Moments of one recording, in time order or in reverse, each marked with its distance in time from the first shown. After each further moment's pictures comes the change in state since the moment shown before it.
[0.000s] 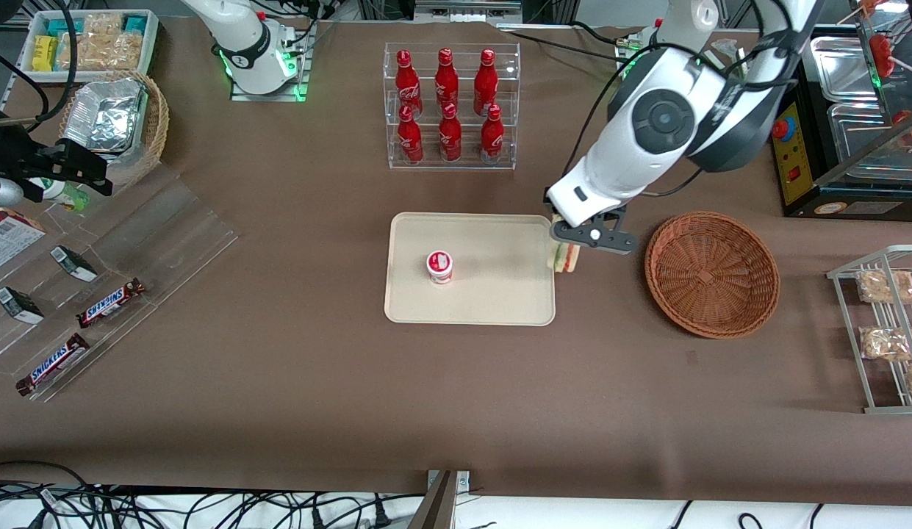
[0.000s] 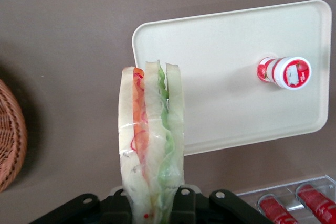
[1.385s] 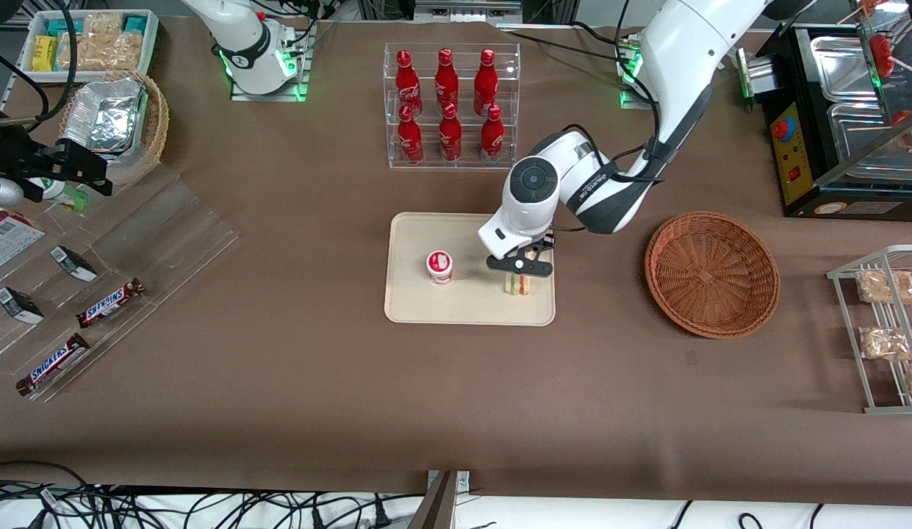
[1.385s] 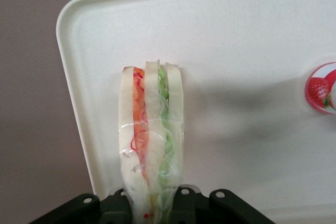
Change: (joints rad) arm -0.139 0.333 0.001 0.001 0.330 0.248 -0.293
